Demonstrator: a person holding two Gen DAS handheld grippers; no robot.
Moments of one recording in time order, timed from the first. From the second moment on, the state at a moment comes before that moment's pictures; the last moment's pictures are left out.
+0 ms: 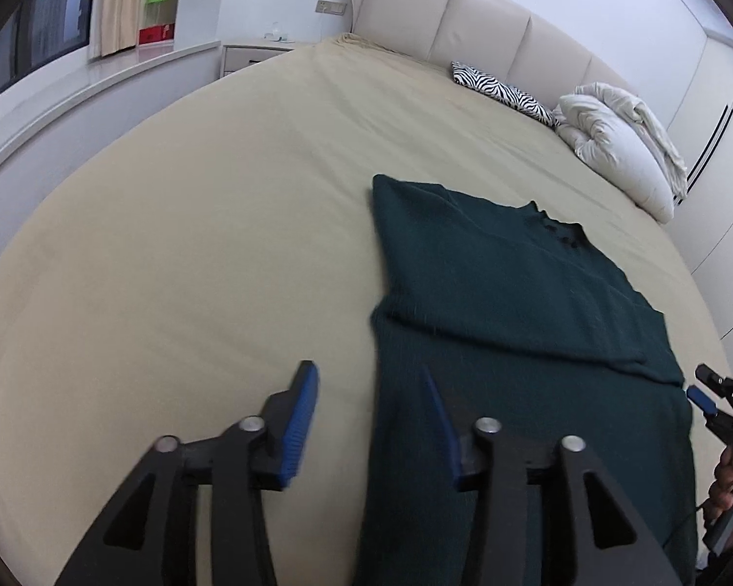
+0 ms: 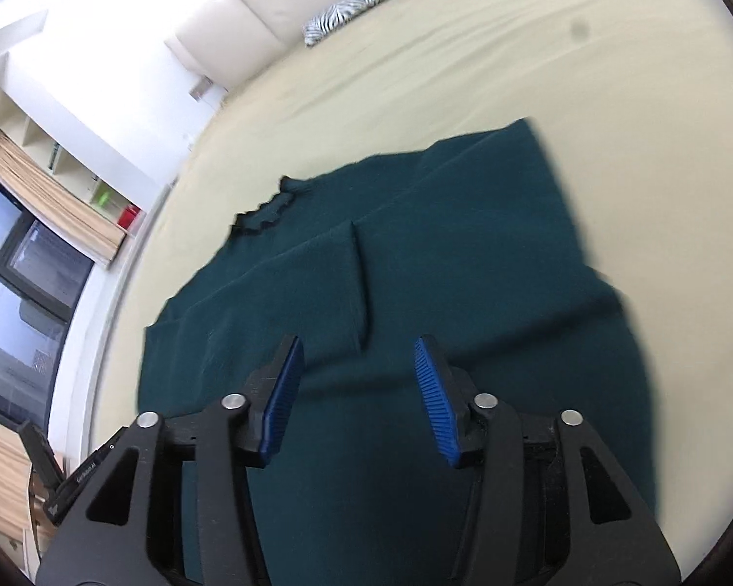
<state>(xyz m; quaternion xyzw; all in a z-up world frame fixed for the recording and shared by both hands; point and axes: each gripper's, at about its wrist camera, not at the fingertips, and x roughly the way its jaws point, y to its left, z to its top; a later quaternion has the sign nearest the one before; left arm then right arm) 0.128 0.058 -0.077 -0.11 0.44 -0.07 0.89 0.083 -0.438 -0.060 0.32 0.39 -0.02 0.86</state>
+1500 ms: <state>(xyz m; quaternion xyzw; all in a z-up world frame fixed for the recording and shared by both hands) -0.054 0.094 -0.112 -0.16 0.59 -0.16 0.78 -0.207 -0.466 -0.088 0.36 0.47 -0.05 0.80</state>
